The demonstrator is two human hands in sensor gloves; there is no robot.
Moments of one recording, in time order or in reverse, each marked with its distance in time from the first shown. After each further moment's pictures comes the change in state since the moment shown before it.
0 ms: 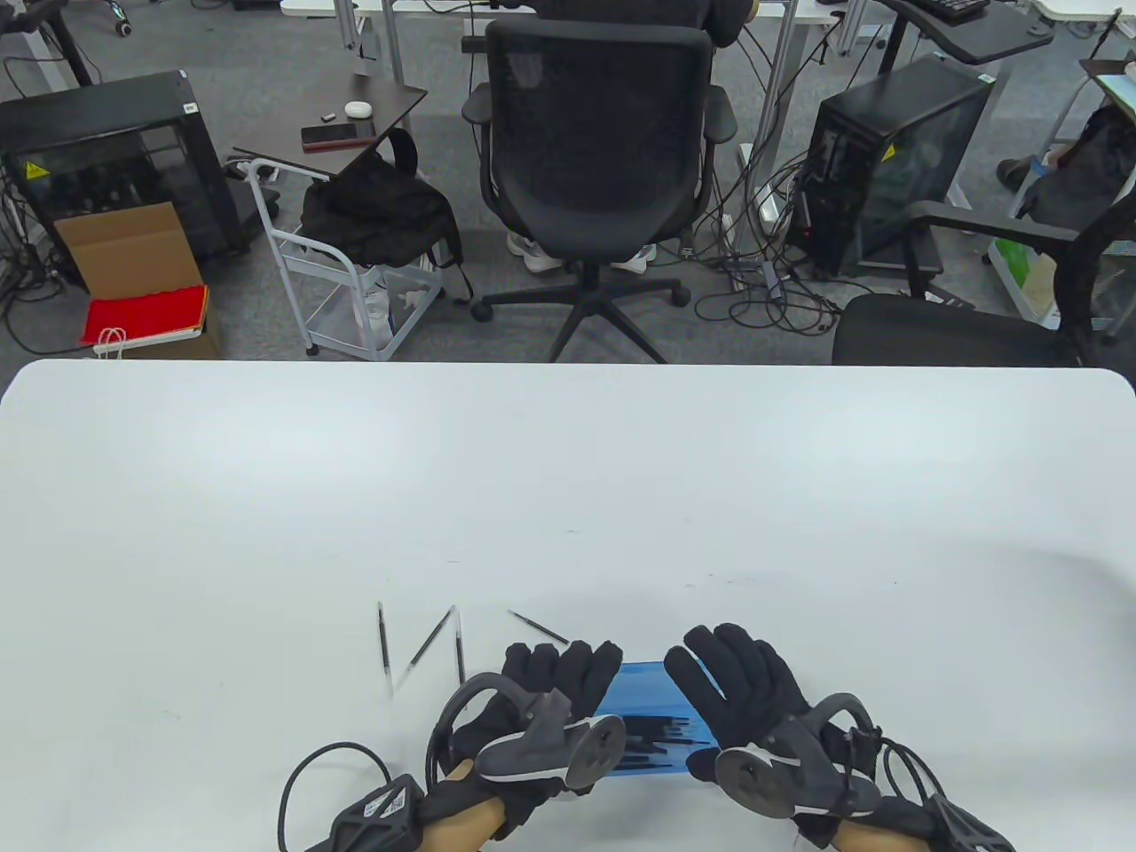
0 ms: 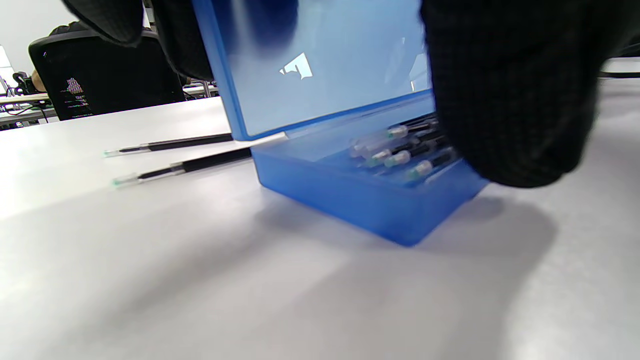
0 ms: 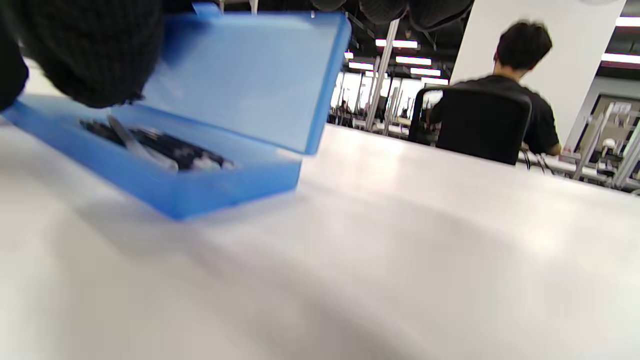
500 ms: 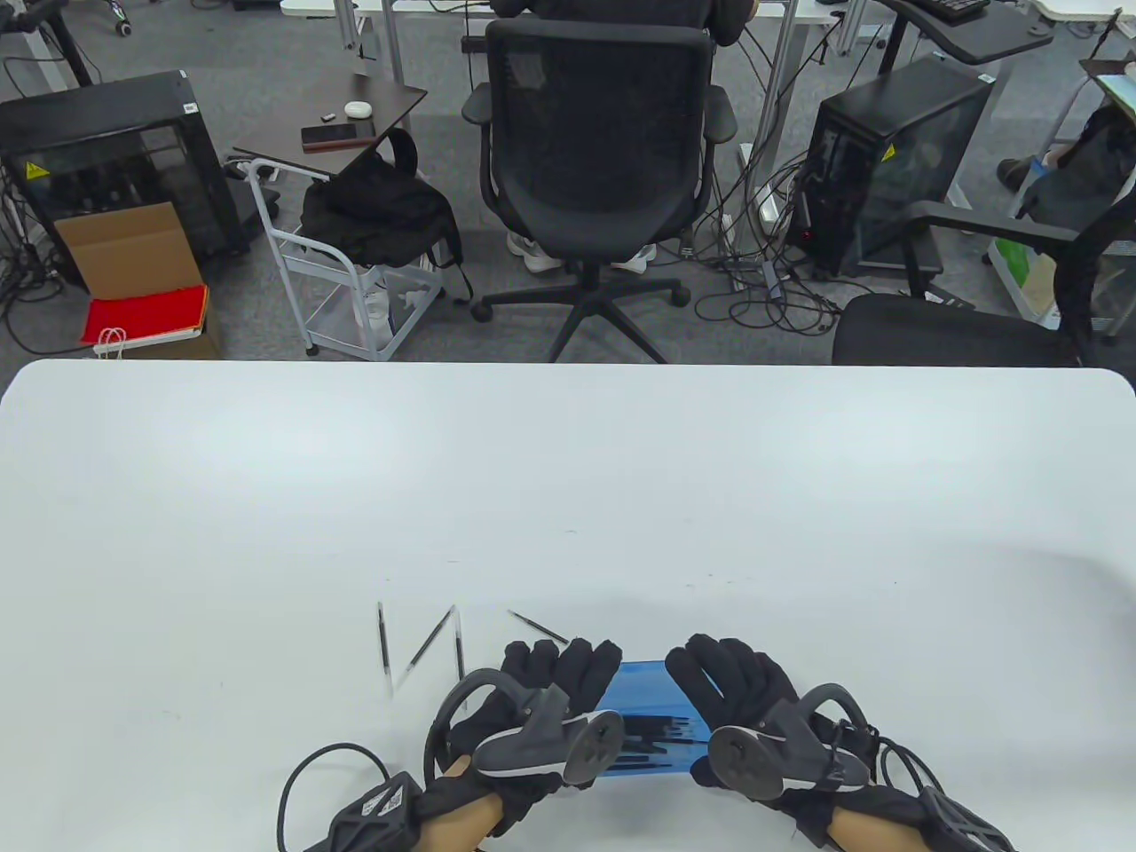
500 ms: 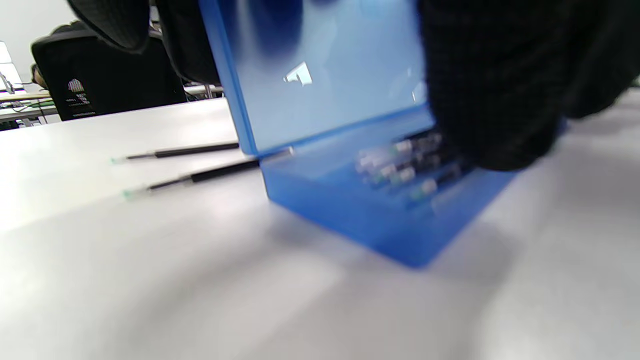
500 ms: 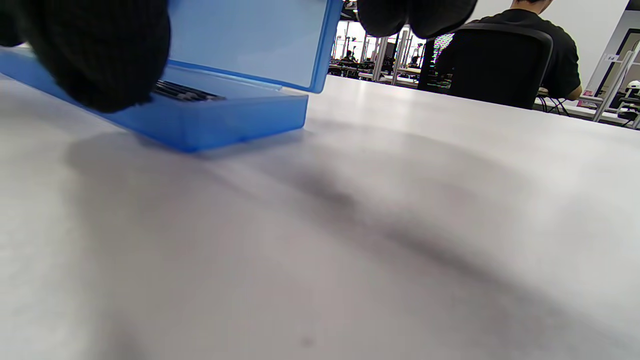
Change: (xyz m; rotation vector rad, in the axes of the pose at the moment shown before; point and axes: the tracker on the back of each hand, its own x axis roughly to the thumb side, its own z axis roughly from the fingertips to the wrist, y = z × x) left_hand -0.010 0.012 0.002 0.040 0.017 0.041; right_hand 0.000 0.012 -0.008 0.102 -0.010 -0.047
